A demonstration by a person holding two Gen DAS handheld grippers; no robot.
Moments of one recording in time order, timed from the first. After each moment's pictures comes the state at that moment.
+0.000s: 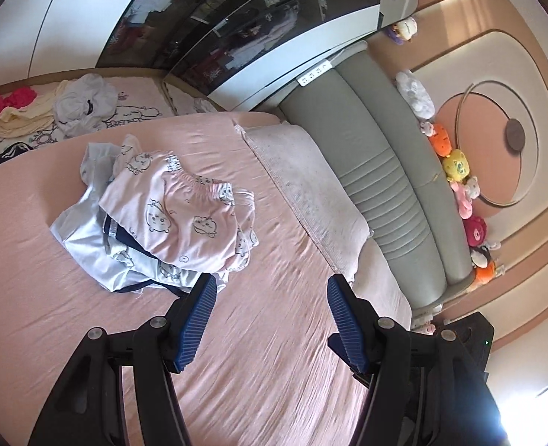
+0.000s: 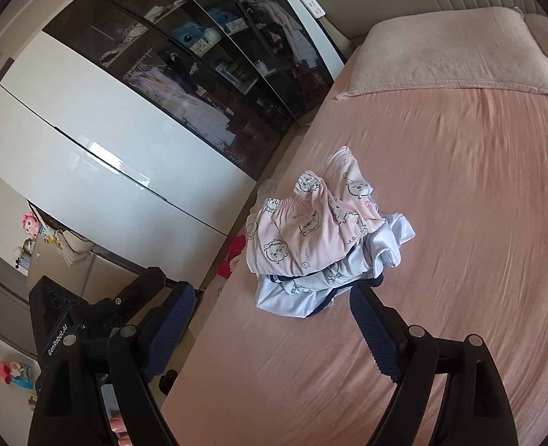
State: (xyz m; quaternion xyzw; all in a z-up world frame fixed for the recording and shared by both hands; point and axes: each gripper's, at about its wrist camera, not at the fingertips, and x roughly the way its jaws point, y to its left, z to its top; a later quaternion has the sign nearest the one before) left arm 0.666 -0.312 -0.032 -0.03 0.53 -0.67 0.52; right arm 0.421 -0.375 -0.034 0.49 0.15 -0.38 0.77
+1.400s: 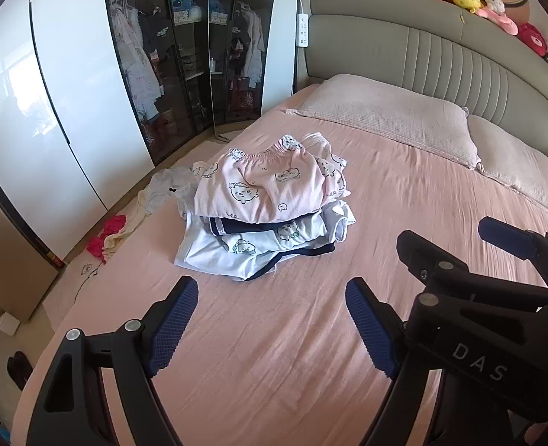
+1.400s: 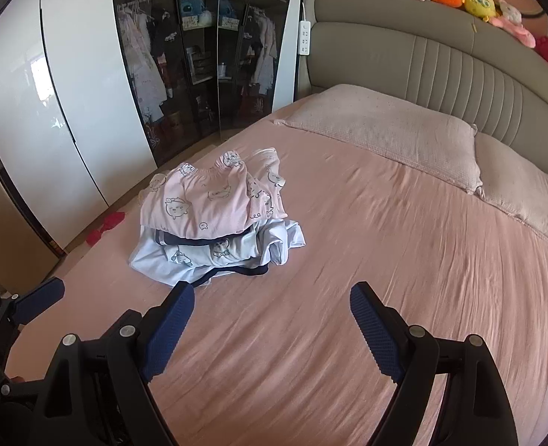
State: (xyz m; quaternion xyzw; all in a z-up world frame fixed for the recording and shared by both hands) left arm 0.573 -0.245 -0.062 0.29 0.29 -0.60 0.69; right arm 0.452 -0.290 -0.052 0.26 0.30 -0.56 0.73
